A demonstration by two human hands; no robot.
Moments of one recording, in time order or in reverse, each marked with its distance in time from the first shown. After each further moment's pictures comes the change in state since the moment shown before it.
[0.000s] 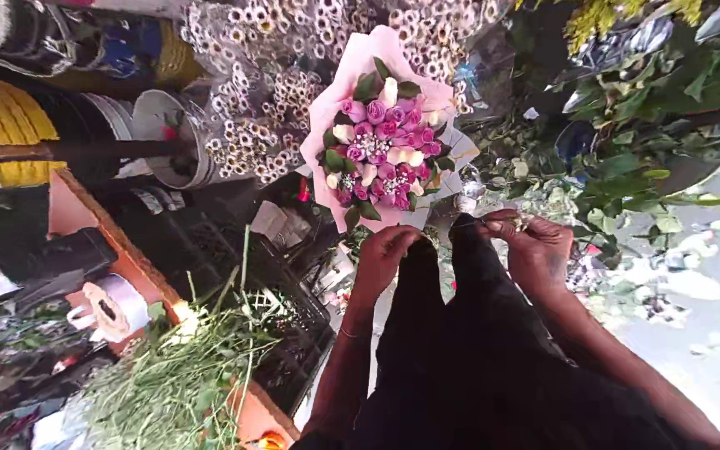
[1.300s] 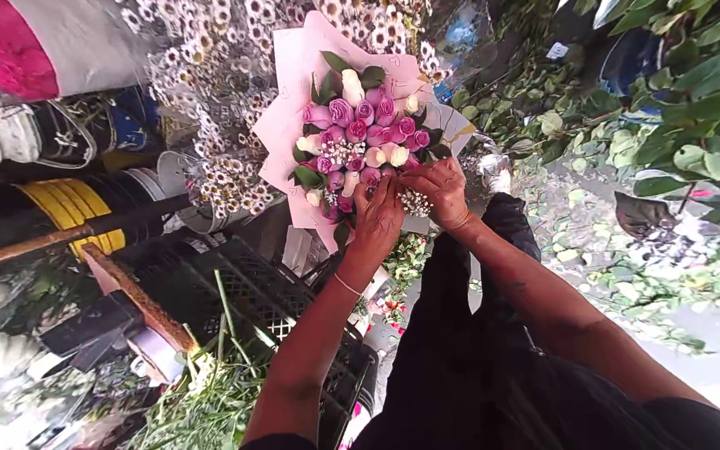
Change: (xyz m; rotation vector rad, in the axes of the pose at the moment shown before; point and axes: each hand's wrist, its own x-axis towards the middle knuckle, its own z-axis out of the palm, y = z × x) left_hand 0.088 -0.064 0.008 1.407 -0.206 0.434; right_hand 0.075 0.169 0.070 -0.717 0.081 -0.834
